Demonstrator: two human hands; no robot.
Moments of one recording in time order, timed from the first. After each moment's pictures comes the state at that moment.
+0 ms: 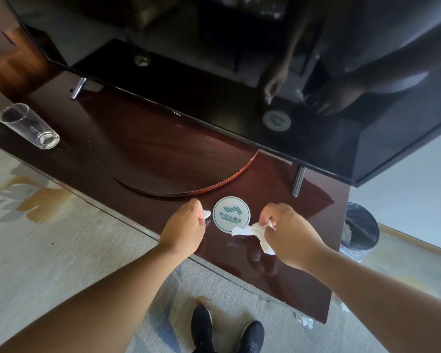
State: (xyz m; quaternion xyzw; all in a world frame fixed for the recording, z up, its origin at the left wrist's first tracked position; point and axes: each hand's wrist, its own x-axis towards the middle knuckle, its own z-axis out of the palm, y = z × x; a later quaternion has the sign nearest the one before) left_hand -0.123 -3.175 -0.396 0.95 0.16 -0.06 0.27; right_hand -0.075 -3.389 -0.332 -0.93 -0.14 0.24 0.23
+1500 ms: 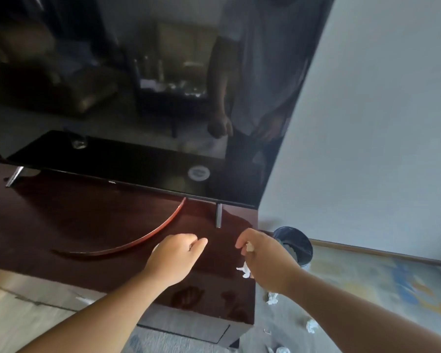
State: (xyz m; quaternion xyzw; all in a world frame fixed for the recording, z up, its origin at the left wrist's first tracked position) left_hand -0.124 -3.289 -0.282 0.95 -0.04 -0.05 0.30; right_hand -0.132 -3.499 -0.247 -0.94 -0.08 0.15 0.29
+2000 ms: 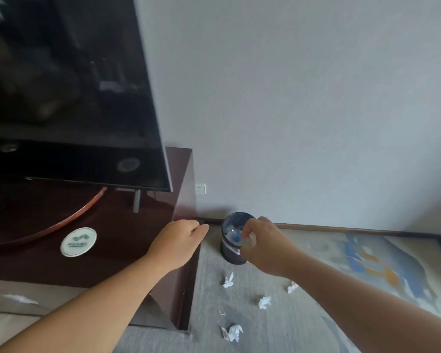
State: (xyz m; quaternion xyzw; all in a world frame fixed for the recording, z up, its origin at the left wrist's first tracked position) left_hand -0.172 -3.548 -0.253 0.94 -0.10 -0.05 0.32; right_hand -0.201 -3.755 -0.226 -0.95 -0.03 0.14 0.29
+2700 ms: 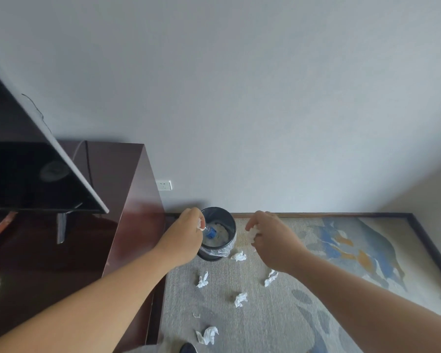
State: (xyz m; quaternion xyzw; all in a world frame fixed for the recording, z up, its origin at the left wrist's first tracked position) left_hand -0.036 -3.675 -0.317 0.90 -0.09 -0.19 0.37; right_hand -0.086 -3.875 -0.275 -0.95 0.06 0.14 0.28
